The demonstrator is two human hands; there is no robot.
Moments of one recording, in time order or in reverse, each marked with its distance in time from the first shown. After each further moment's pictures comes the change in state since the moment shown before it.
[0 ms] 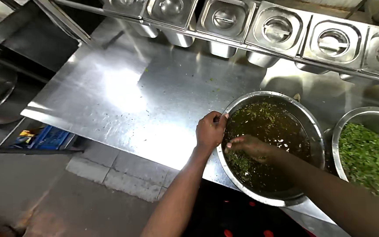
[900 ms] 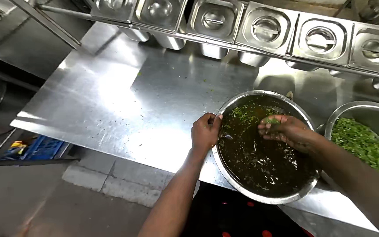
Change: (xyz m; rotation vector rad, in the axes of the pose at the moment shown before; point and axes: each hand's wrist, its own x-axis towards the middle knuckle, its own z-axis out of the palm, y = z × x) left_hand 0.000 0.002 -0.001 -0.005 -0.016 -0.014; right_hand -0.065 0.008 -0.086 0.356 0.405 -0.065
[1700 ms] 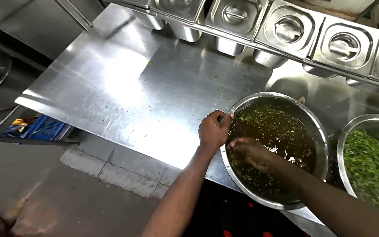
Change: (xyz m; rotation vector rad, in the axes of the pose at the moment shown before) left_hand -0.001 -0.001 0.001 0.001 0.022 -0.054; right_hand 0.009 0.037 0.116 -0.063 -0.240 0.166
